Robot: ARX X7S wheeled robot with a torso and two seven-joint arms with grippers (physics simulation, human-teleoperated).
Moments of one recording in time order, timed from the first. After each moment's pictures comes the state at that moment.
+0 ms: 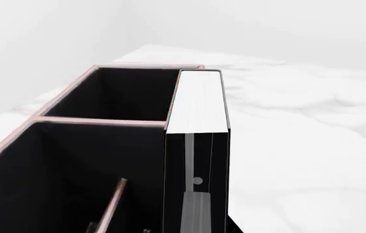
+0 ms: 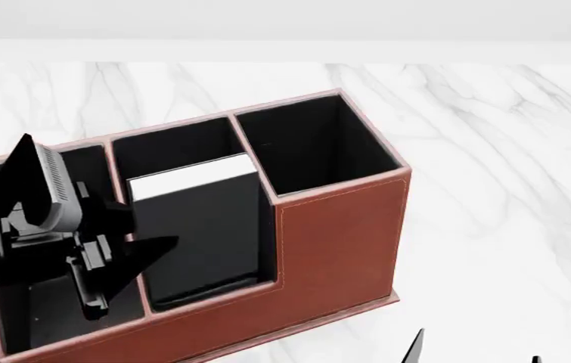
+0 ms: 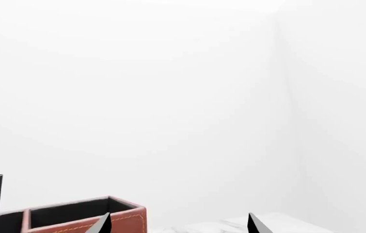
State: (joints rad) left arm -1.19 -0.61 1.22 -0.53 -1.03 -0.11 0.66; right arm -0.07 0.34 -0.34 -0.05 0.04 -0.61 0.66
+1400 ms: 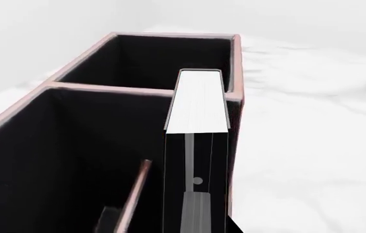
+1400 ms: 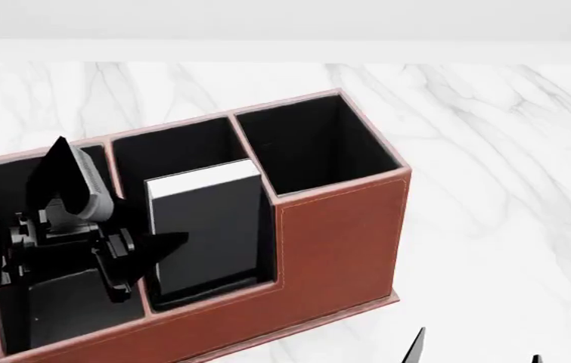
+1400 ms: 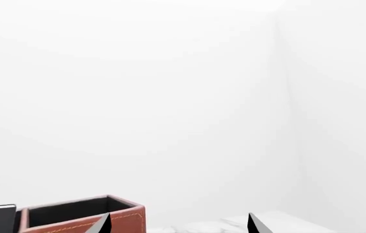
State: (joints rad) left arm -1.23 -0.29 1.24 -1.22 -0.97 0.08 0.91; right arm -0.06 0.35 -0.35 -0.04 0.05 -0.61 0.67
